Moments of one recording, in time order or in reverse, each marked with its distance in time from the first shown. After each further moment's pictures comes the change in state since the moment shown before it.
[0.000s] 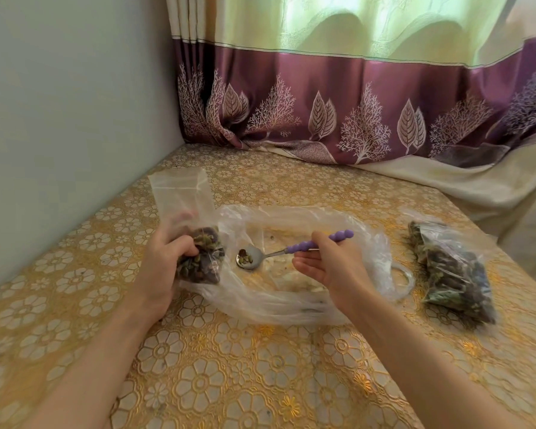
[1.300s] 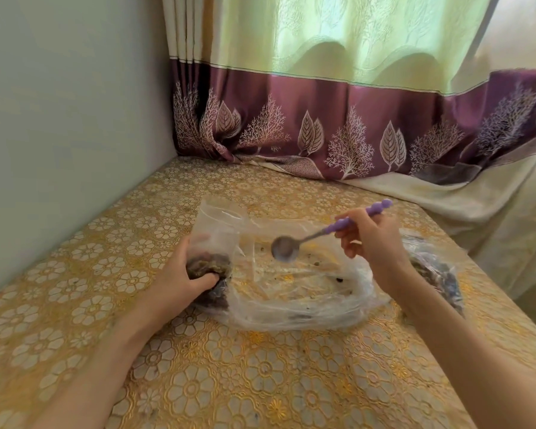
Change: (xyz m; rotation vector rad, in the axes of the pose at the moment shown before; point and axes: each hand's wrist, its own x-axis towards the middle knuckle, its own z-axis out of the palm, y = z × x) left_hand -0.003 -0.012 0.001 0.486 -0.185 0.020; right_hand 0.004 -0.054 -0.053 -0.211 -0.031 -0.423
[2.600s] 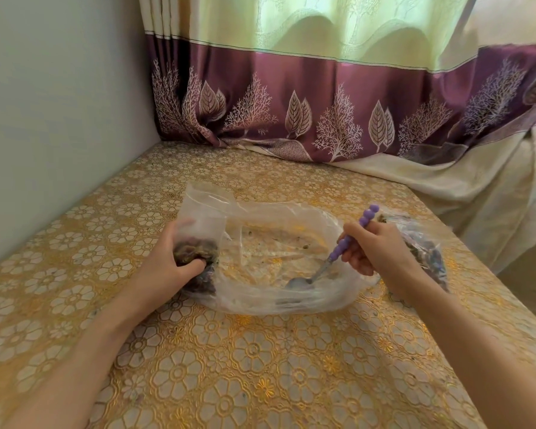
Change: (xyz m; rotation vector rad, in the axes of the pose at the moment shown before) left_hand 0.002 -0.003 0.005 0.090 0.036 0.028; right_hand -0.017 0.024 -0.032 -0.194 -0.081 0.161
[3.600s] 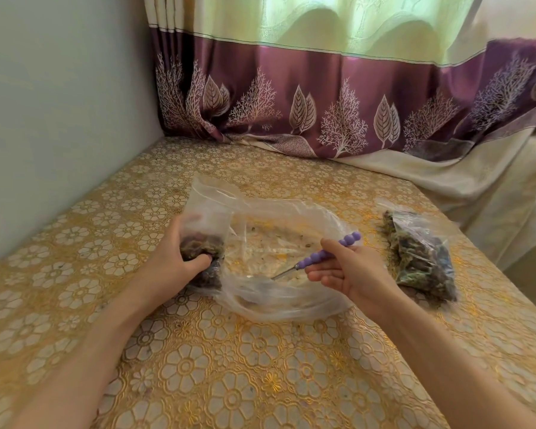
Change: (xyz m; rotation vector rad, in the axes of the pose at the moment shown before) left_hand 0.000 0.001 0.000 0.013 0.001 0.017; right_hand -0.027 0.001 0.043 0.301 -0.030 0.303
